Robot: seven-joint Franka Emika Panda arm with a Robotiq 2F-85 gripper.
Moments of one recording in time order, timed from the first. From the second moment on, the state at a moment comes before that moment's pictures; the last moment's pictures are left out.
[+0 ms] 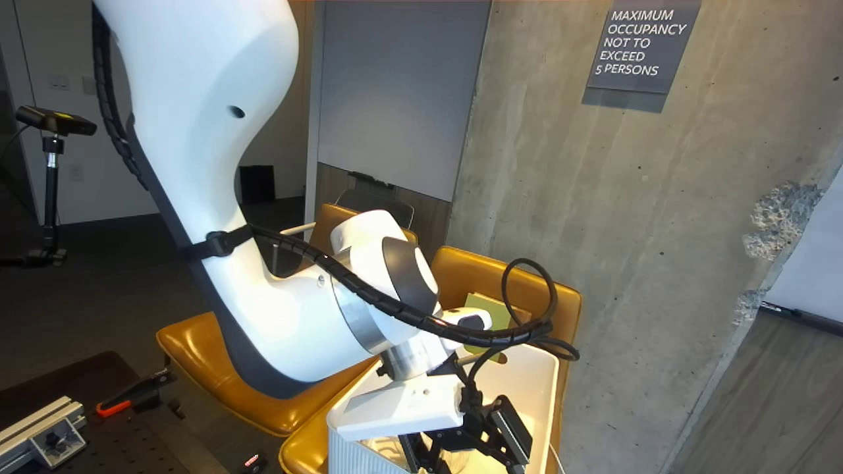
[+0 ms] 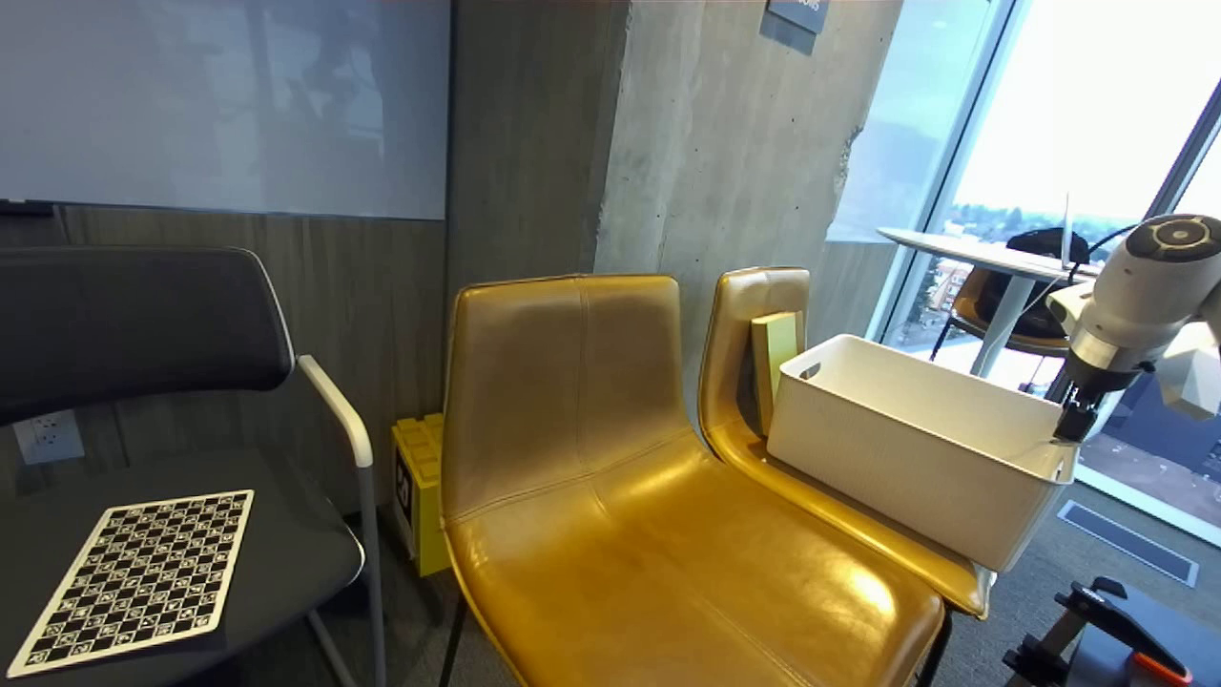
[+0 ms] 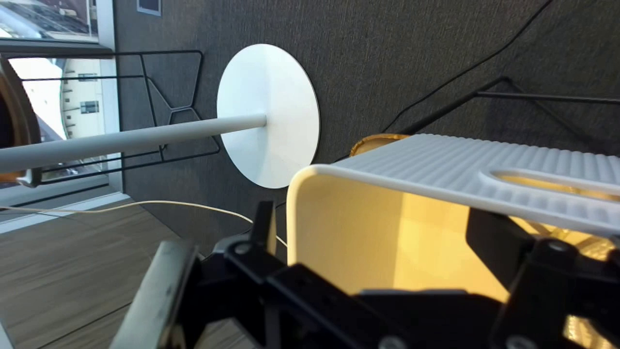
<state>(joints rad) -0.12 0.41 -0.55 -2.21 -1.28 2.81 0.43</state>
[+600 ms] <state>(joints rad) -0.12 0.41 -0.56 -2.21 -1.39 2.81 0.53</state>
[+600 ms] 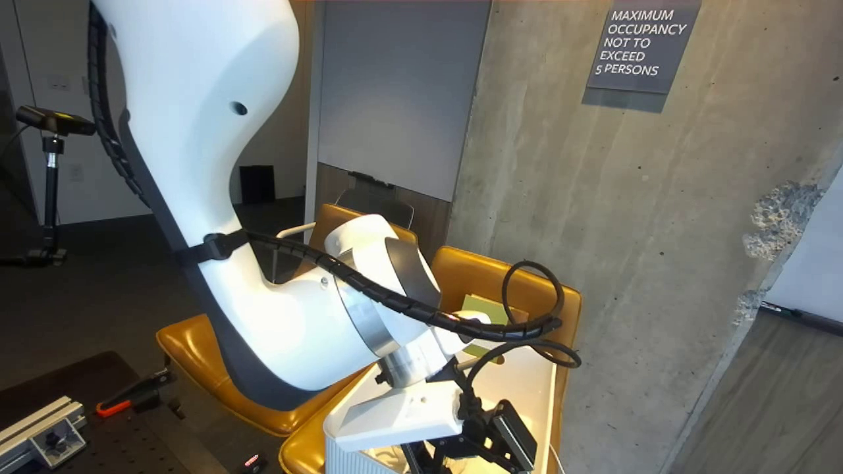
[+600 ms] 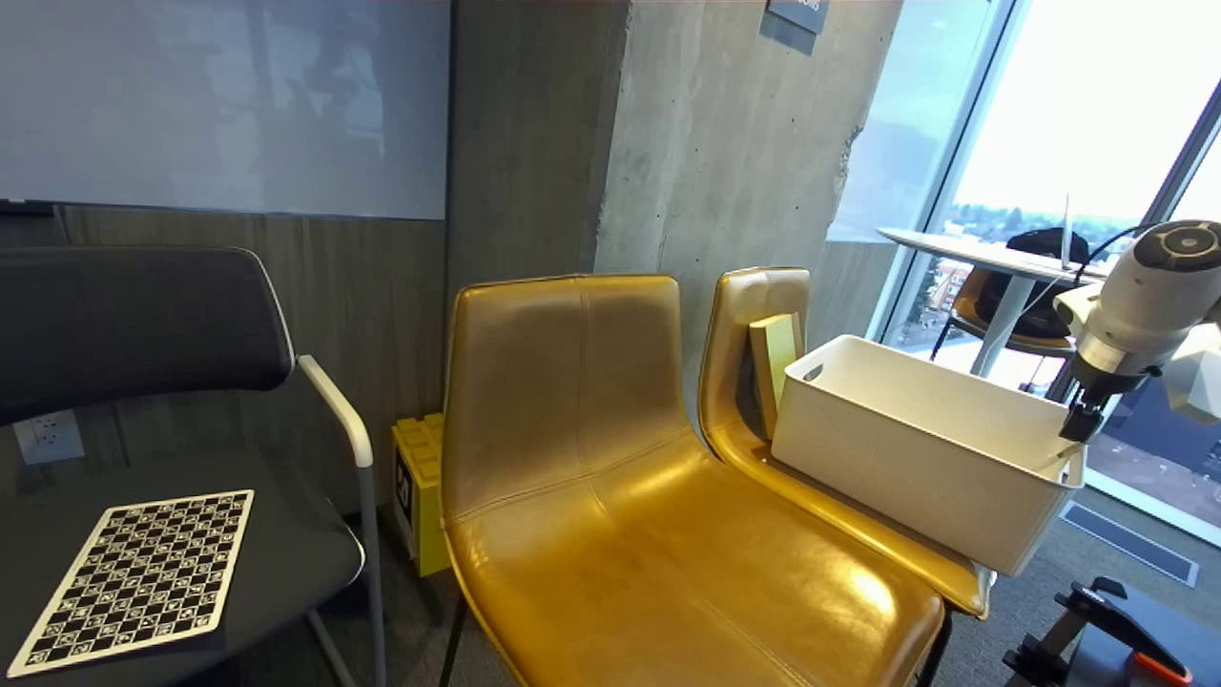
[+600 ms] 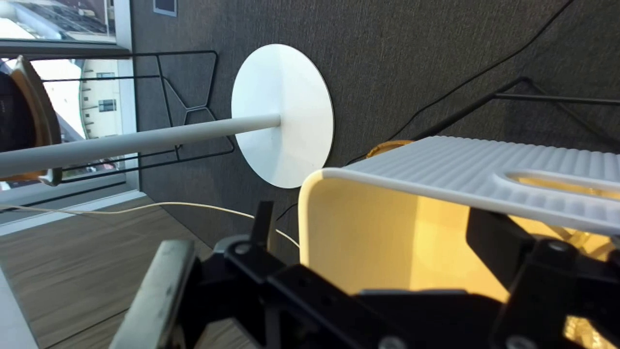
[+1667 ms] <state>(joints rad) -0.04 0.25 -0.57 -2.34 -1.40 2.80 0.57</state>
